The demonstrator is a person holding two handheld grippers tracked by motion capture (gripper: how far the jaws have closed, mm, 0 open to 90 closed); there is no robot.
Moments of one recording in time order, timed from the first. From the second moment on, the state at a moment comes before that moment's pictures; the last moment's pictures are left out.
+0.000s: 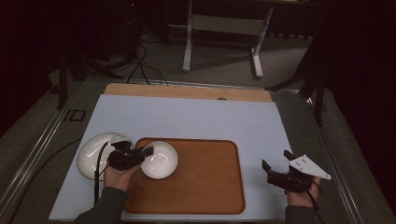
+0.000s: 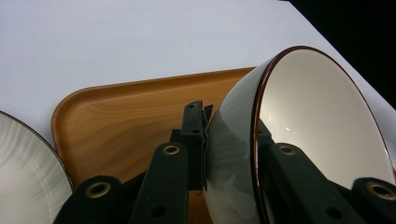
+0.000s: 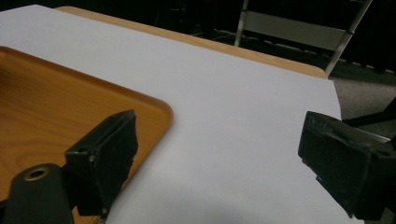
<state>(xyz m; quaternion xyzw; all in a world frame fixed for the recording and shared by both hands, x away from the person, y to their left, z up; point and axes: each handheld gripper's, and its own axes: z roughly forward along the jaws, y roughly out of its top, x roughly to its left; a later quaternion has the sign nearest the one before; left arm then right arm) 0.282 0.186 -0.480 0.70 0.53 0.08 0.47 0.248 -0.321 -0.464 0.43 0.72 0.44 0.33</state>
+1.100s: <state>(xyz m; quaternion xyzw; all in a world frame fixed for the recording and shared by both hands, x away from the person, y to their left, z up) 0.279 0.146 -0.486 0.73 0.51 0.07 0.45 0.248 -0.321 -0.464 0.43 0.72 0.44 0.33</state>
